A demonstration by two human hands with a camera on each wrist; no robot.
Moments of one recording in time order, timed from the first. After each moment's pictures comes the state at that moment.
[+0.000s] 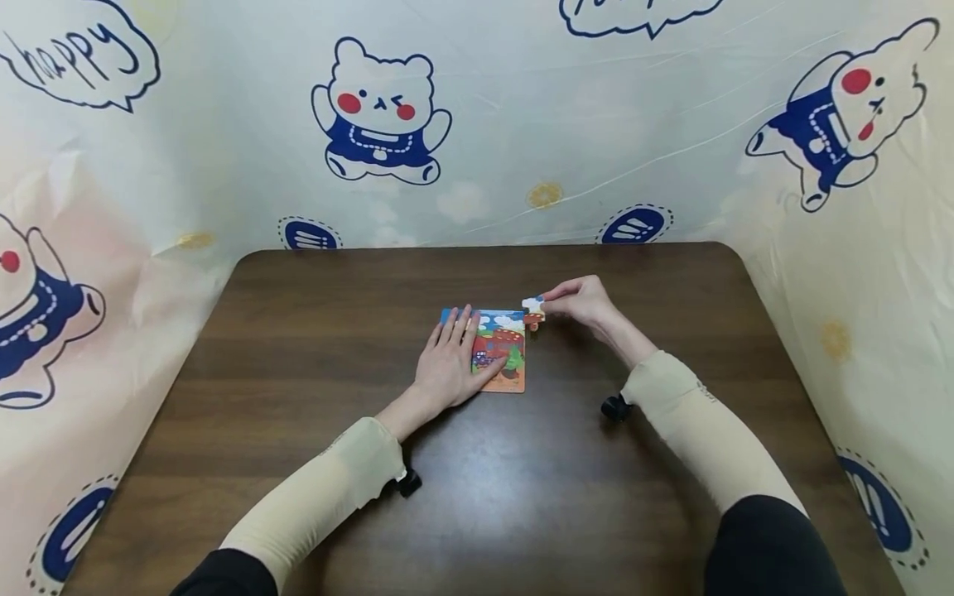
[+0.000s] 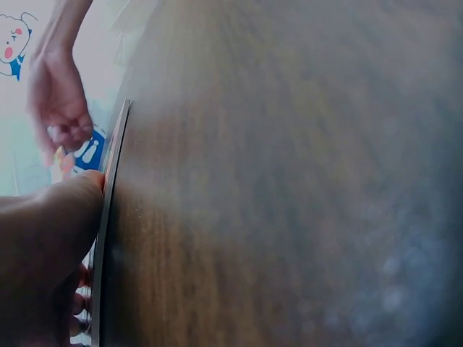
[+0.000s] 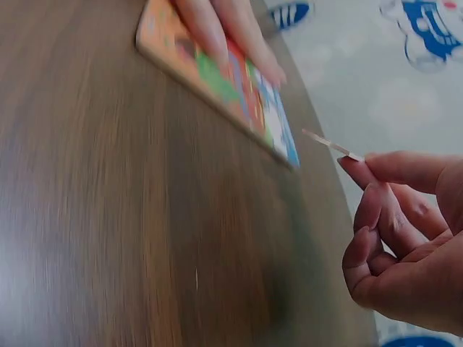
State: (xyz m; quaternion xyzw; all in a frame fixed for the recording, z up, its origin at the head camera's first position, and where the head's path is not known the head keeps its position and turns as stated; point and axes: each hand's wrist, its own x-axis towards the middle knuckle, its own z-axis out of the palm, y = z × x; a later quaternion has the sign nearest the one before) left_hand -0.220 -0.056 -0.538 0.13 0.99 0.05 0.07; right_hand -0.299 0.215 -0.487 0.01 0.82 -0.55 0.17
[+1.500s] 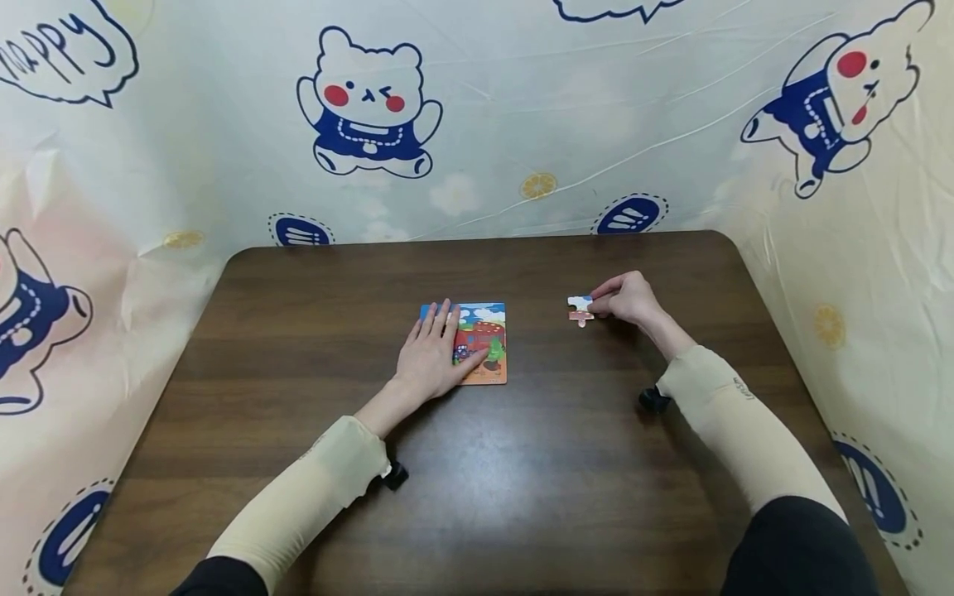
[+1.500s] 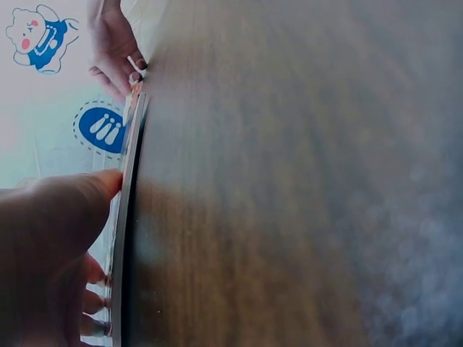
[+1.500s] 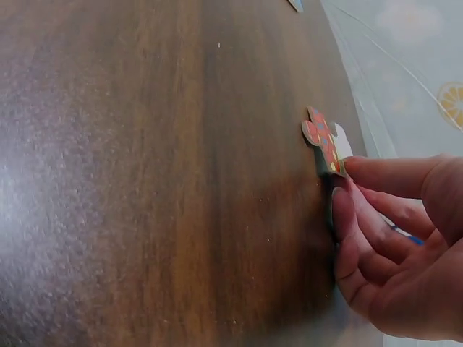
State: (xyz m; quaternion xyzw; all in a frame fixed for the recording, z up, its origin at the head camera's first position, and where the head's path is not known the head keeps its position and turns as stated) left_hand -0.224 -0.075 -0.527 0.11 0.99 0.06 0.10; right_hand -0.303 0.288 -0.495 0.02 0.87 -0.46 0.17
